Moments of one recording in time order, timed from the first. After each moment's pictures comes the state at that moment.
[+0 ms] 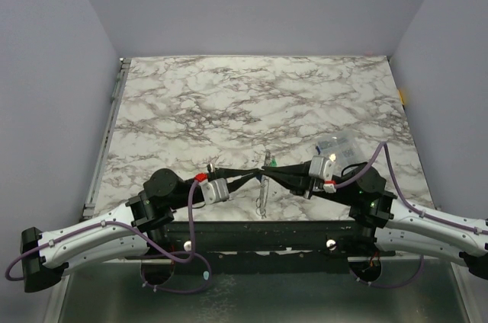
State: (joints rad) left arm -1.13 0.63 0.50 0.32 0.22 0.33; right arm 1.15 0.71 0.53 0.44 -0.19 -0.27
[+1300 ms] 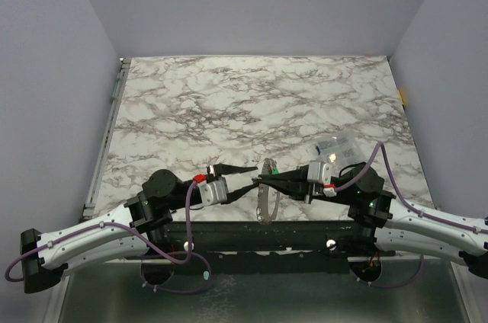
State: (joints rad) left arm -1.13 0.60 0.50 0.30 0.26 0.30; right arm 1.15 0.73 0.53 0.45 -0.28 -0.25
